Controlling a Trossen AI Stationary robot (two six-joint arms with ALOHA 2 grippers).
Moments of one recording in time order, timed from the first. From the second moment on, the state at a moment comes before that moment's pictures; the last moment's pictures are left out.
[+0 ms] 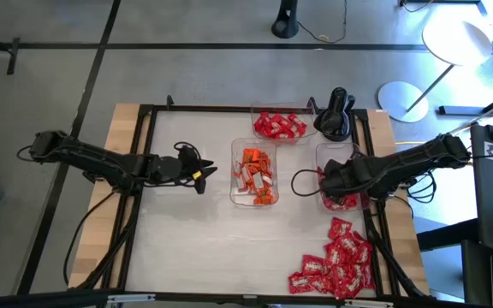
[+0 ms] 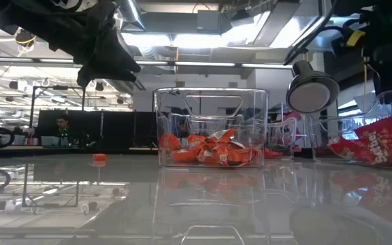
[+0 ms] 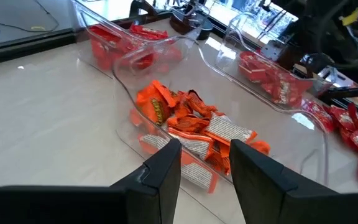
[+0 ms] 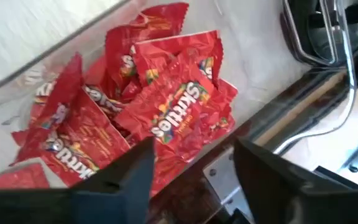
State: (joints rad) left arm -0.12 1.00 0.48 0.06 -0.51 -0.59; right arm 0.25 1.21 0.93 -1.45 0.30 0.80
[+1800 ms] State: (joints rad) left arm 0.09 1.46 0.55 -0.32 -0.37 -0.74; right arm 0.25 1.21 0.93 -1.20 0.40 0.75
